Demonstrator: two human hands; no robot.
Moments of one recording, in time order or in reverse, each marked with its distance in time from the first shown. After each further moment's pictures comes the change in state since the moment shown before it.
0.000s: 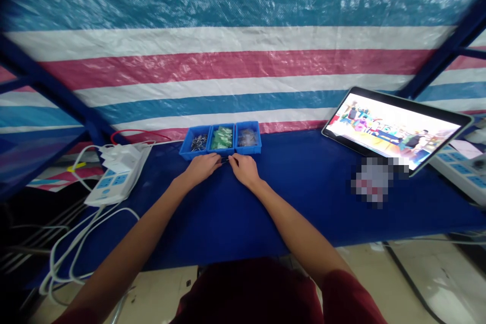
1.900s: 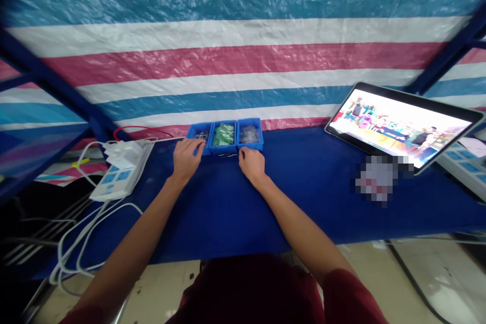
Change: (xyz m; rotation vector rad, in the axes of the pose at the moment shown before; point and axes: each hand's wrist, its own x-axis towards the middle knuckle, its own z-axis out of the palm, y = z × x) left_hand -0.013 -0.029 0.001 -0.244 0.741 -0.140; right_hand 0.003 -0.005 -0.015 -0.258 0.007 0.195
